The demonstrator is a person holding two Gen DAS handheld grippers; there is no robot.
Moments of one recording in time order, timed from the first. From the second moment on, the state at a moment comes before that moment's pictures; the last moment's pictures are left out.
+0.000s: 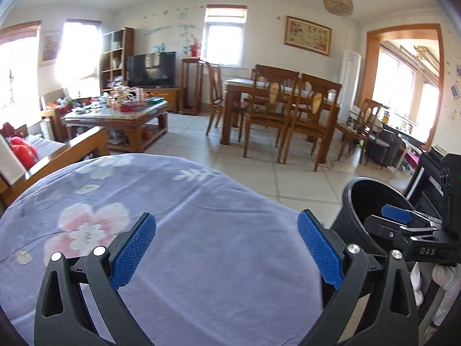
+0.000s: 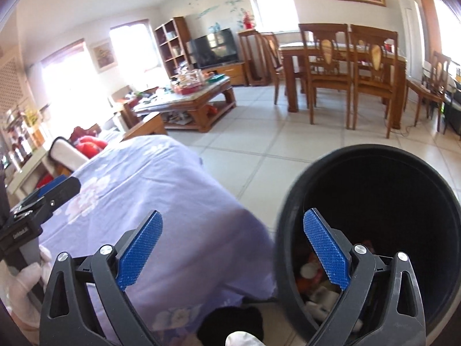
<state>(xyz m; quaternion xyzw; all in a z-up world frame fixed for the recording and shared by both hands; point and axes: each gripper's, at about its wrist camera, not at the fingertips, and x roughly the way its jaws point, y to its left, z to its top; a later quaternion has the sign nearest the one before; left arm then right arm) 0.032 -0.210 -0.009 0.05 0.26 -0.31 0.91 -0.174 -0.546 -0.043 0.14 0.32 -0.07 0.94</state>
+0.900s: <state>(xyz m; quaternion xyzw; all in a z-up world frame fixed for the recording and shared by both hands) 0.043 0.005 0.002 -0.01 0.19 -0.10 0.98 -0.061 -0.314 -0.002 0.07 0.16 0.07 0.98</state>
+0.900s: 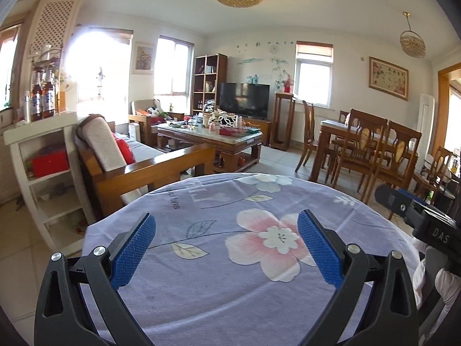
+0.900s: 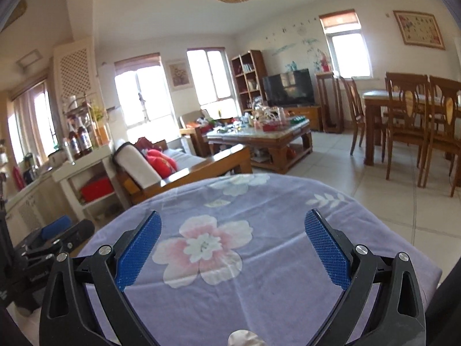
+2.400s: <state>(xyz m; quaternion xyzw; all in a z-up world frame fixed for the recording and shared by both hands) 0.040 0.003 0.017 0.00 0.10 -0.02 0.99 -0.070 -0.297 0.008 0.04 0.05 0.10 0.99</state>
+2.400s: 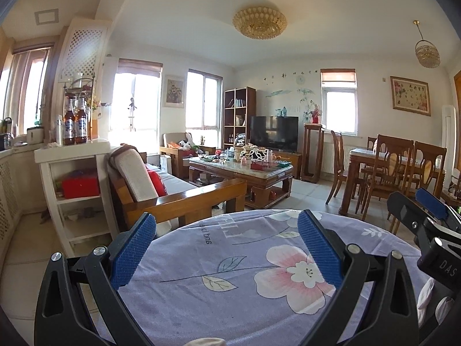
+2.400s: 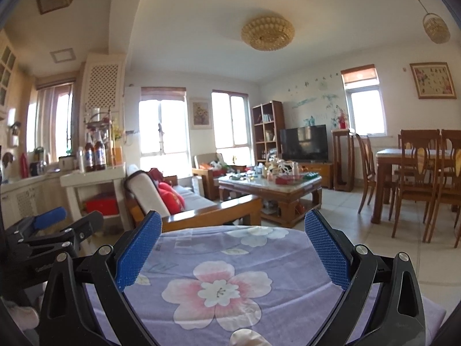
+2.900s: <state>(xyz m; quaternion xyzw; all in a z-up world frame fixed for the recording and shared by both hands) 0.039 0.004 0.013 0.00 0.10 -0.02 0.99 -0.071 -0.298 0.012 0.04 0.05 0.10 0.99</state>
